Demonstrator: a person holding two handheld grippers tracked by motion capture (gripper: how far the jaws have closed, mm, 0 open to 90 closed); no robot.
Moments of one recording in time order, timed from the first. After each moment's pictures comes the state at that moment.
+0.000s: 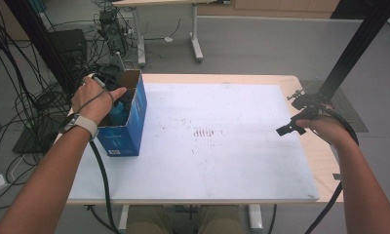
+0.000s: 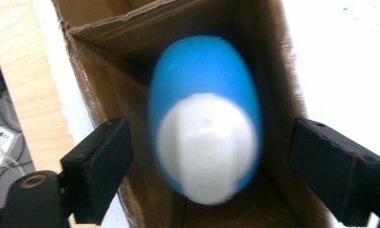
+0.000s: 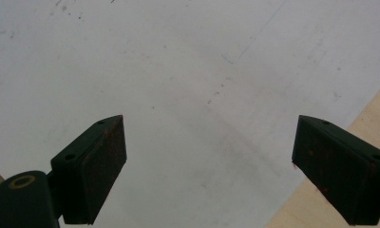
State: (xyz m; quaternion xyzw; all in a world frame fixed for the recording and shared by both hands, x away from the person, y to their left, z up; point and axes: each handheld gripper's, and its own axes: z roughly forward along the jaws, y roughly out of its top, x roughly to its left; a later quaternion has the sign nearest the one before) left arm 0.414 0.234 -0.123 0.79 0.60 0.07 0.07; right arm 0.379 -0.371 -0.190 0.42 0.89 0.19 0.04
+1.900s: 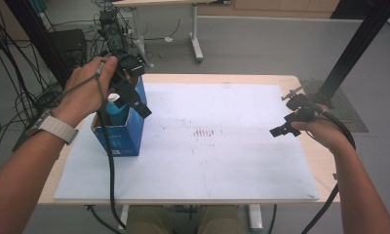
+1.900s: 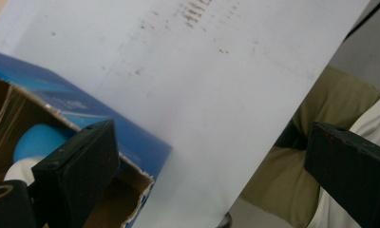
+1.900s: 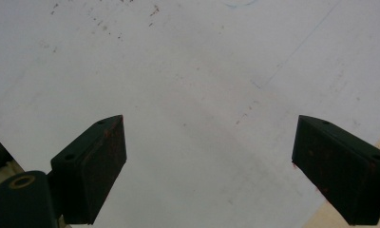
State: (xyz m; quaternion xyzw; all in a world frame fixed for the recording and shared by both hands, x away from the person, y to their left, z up) left arm 0.360 0.187 -0.045 0.95 0.28 0.01 0.13; right arm 0.358 -0.352 -0.177 0.39 0.89 0.22 0.05
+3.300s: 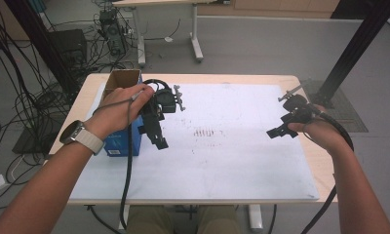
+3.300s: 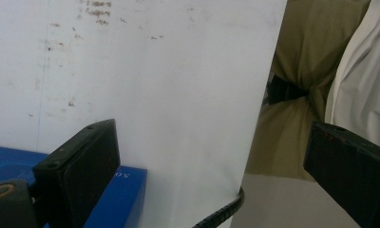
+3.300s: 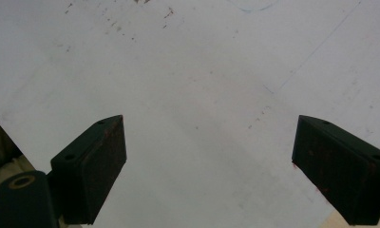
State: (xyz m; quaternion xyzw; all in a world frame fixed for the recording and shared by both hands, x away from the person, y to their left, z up) left arm 0.361 0.118 -0.095 0.99 0.10 -0.03 0.08; right arm 0.353 -0.342 -0.176 0.38 0.90 0.22 0.05
